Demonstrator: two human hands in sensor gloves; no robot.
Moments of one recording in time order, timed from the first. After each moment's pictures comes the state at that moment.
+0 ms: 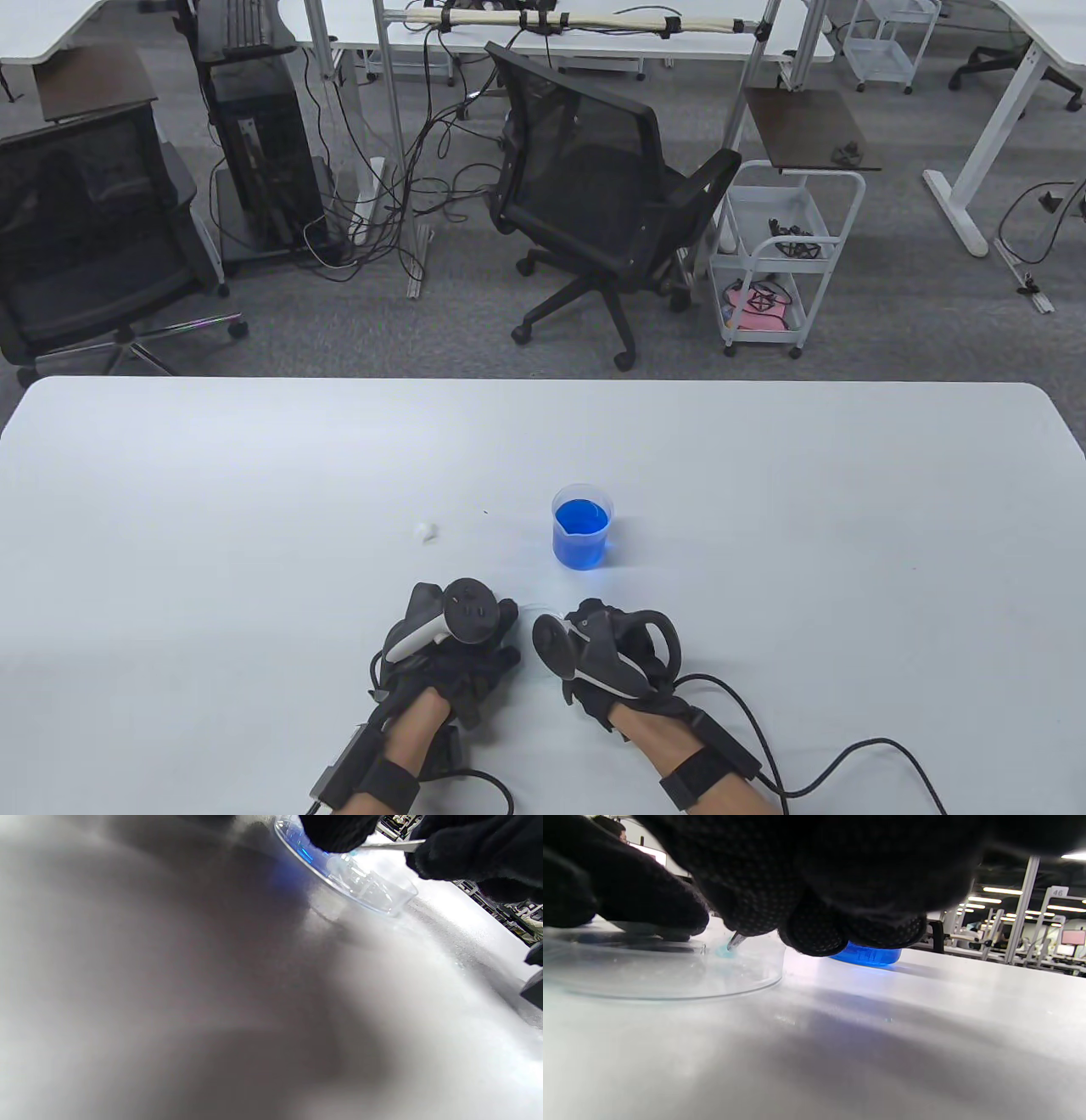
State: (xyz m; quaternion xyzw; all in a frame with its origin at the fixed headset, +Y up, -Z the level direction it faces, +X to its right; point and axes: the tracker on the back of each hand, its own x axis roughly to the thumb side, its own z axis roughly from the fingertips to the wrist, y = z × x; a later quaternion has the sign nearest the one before) left_hand -0.148 -0.800 -0.411 -0.26 -0.18 0.16 0.94; right_hand 0.022 -0.775 -0.389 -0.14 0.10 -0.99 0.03
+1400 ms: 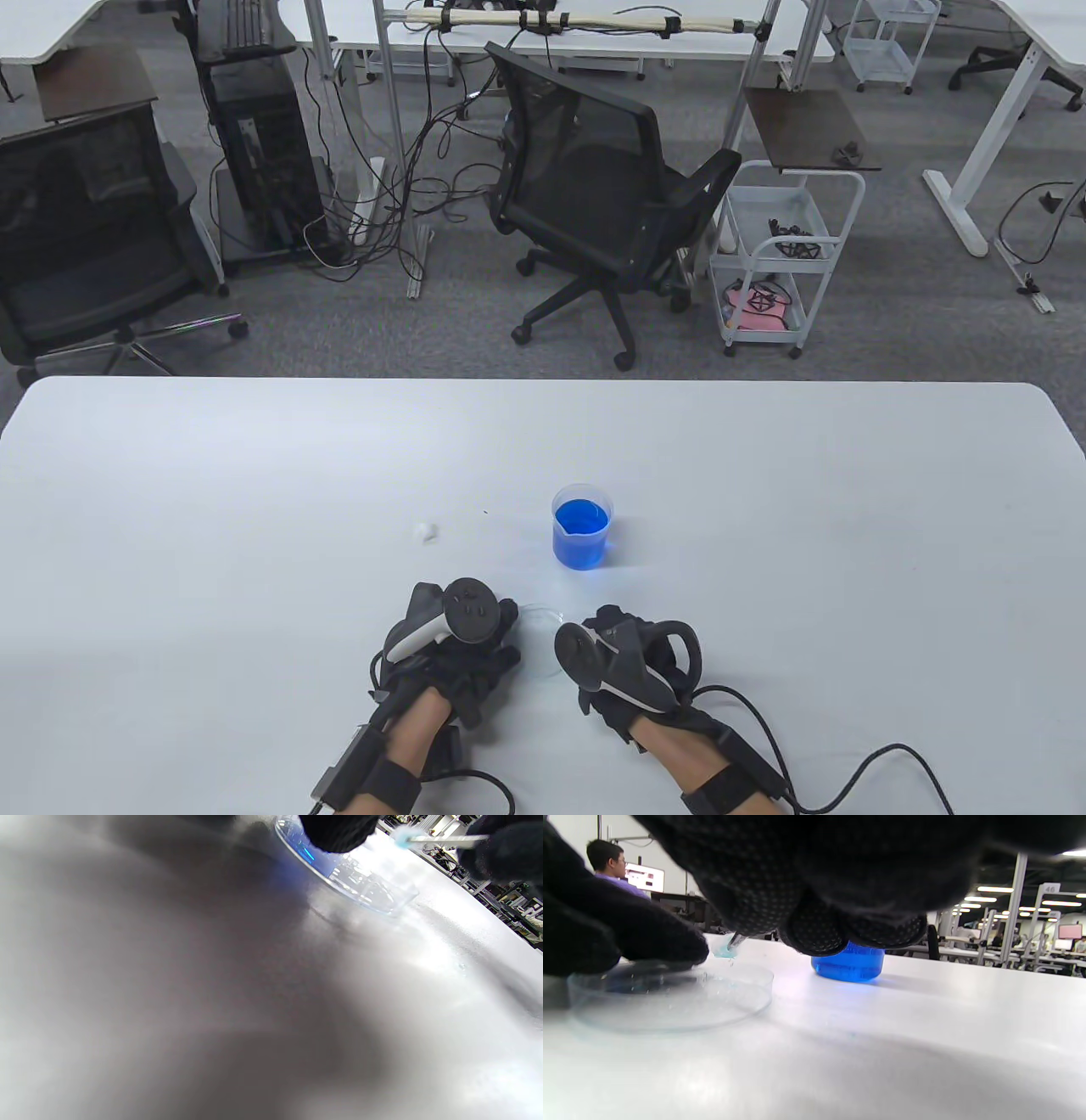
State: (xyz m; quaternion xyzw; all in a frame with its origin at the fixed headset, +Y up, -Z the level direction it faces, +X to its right) left_hand -0.149 -0.799 -0.411 -0.26 -0.18 0.16 0.94; right_hand 0.041 -0.762 -0.372 -0.13 0.10 -0.99 0.00
